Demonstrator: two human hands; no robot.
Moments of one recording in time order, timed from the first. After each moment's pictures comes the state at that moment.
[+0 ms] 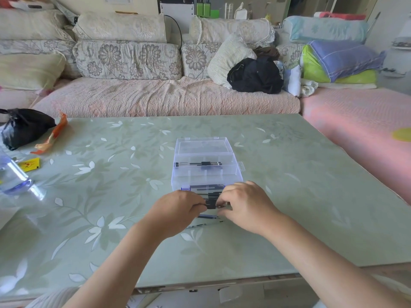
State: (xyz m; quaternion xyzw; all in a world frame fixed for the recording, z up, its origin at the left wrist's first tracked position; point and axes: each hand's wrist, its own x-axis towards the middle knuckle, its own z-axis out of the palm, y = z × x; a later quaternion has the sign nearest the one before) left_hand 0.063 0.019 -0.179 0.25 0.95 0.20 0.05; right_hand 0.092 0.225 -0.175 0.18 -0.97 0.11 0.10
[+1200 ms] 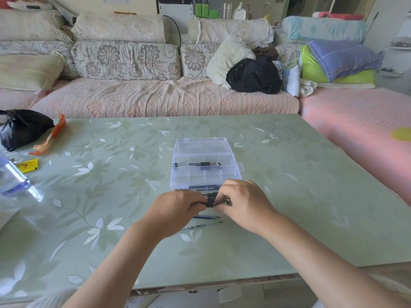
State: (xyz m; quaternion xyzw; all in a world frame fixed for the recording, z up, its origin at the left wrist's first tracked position) left_hand 0.066 0.019 -0.173 0.25 0.94 0.21 0.03; right_hand 0.092 0.221 -0.172 0.15 -0.96 0.19 0.11
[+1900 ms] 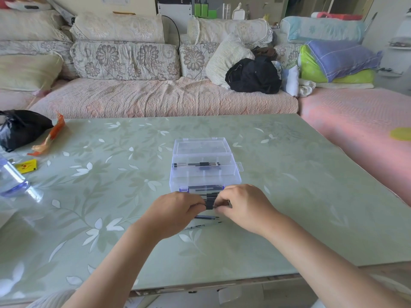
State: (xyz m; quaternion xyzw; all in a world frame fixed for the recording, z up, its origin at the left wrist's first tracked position) left_hand 0.065 0.018 -0.177 0.26 0.95 0.19 0.03; right_hand 0.095 0.223 -0.168 0.14 -0.97 0.18 0.05
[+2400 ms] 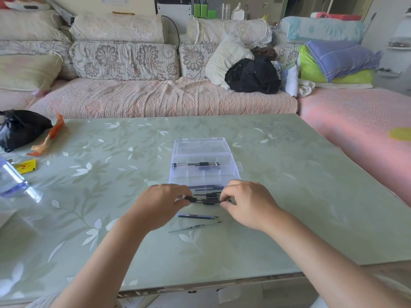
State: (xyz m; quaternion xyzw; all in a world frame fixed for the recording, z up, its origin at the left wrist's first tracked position) left_hand 0.049 -0.006 -0.172 0.24 0.95 0.18 -0.01; right_hand 0.094 0.232 -0.168 0.11 -0.98 0.15 0.07
